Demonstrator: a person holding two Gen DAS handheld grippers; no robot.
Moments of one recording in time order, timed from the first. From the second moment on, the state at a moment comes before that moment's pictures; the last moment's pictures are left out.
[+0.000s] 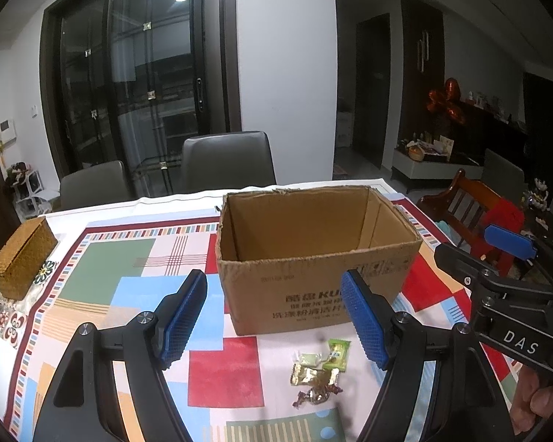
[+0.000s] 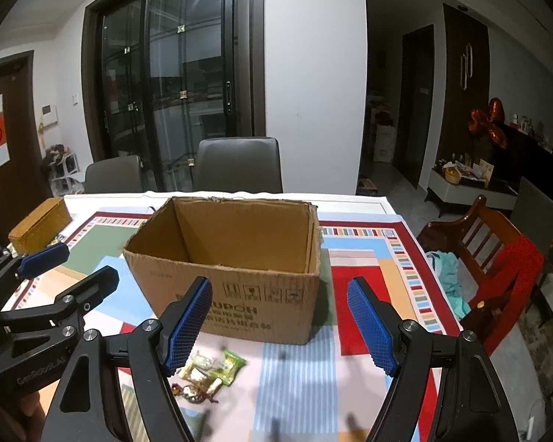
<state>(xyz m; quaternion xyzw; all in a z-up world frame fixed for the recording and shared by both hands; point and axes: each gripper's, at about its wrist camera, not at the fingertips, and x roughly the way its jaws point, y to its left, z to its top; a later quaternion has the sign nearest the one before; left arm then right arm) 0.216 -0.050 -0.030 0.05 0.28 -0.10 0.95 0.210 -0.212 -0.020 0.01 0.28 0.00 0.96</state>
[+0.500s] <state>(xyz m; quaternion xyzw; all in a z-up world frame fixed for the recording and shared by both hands) 0.198 -0.054 -0.055 0.05 0.30 -0.11 0.95 0.198 -0.214 -0.037 0.01 0.29 0.00 0.96</state>
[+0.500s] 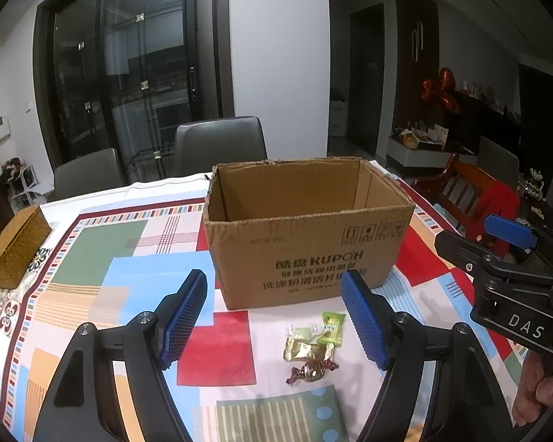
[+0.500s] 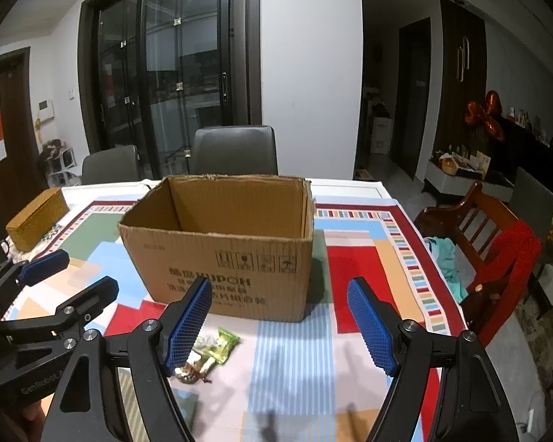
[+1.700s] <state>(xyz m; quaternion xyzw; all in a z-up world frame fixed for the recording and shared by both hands) 0.188 -0.057 -0.129 0.07 0.36 -0.14 0.92 0.187 -0.213 -0.101 0.01 0.35 0.00 0.94</state>
